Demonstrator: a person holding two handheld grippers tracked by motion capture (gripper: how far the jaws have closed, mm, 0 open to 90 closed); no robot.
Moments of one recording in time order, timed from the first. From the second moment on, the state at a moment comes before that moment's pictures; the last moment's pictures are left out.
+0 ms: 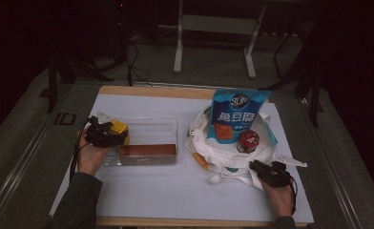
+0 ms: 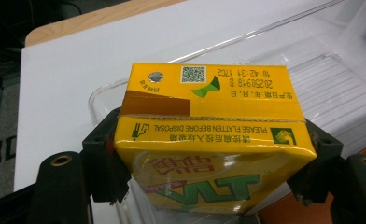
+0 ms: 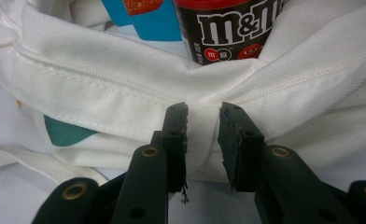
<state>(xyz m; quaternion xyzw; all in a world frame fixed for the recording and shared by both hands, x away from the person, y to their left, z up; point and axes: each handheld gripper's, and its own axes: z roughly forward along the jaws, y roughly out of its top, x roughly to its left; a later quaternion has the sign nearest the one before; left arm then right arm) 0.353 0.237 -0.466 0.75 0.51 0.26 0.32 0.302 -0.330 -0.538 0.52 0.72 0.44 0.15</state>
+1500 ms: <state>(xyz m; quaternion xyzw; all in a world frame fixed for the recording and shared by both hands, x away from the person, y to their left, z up) 0.346 0.231 -0.471 0.71 0.55 0.31 0.33 0.302 -0.330 -0.538 0.52 0.72 0.44 0.15</state>
